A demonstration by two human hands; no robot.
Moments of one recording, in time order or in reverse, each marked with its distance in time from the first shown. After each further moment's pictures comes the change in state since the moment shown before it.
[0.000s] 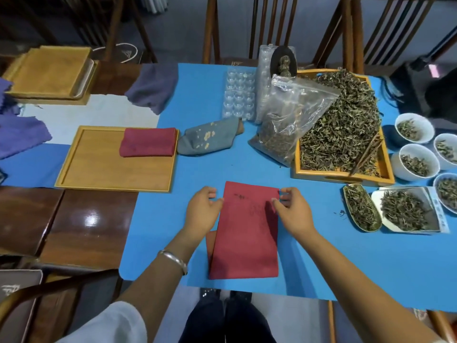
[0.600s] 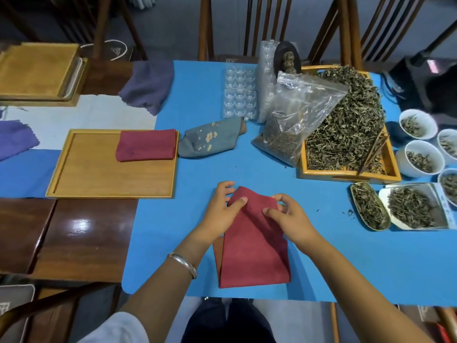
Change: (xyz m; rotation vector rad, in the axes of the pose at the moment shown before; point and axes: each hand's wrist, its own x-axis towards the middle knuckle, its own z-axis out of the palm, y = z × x) left_hand 0.005 0.014 0.009 -0.308 -0.261 0.025; right_hand -0.022 -0.025 0.018 0.515 -0.278 0.152
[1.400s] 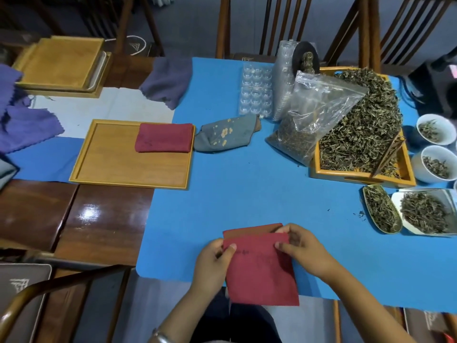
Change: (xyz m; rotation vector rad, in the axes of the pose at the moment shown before) left_hand -0.108 -0.070 -0.012 -0.103 0.101 -0.150; right_hand -0.048 0.030 -0.014 -0.239 -0.176 0.049
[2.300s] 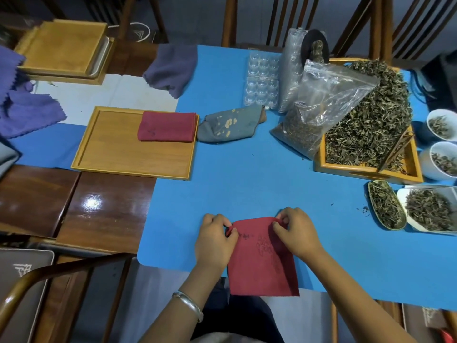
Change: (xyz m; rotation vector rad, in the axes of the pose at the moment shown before) left_hand 0.026 0.002 0.006 0.556 0.257 0.152; right_hand 0.033 0.007 0.014 -0.714 0.295 -0.212
